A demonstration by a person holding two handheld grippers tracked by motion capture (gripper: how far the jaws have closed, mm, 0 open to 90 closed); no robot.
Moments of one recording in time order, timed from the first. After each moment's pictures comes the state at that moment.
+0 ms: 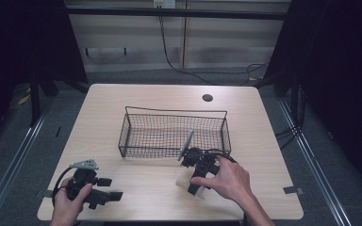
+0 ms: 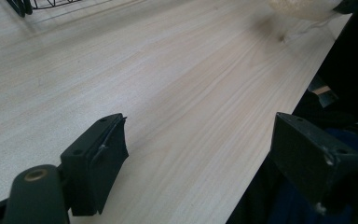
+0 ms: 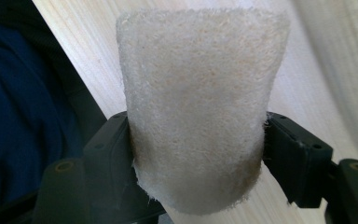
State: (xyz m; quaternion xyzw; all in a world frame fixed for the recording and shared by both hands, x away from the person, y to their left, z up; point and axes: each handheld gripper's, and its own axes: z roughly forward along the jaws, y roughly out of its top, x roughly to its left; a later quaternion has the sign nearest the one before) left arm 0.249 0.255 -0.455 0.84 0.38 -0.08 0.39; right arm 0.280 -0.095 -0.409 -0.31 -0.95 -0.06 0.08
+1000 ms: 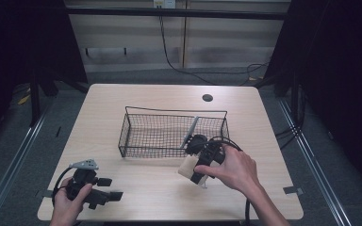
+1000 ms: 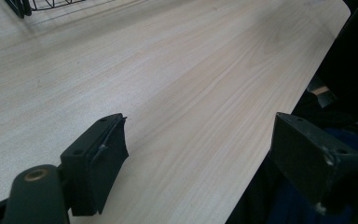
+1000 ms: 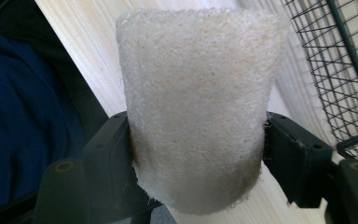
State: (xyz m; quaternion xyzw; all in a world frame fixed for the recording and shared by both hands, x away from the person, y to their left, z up) left arm 0.249 0.255 -0.455 0.84 0.37 -0.08 0.39; right arm 0.289 -0.103 -0.365 -0.31 -0.95 -0.07 0.05
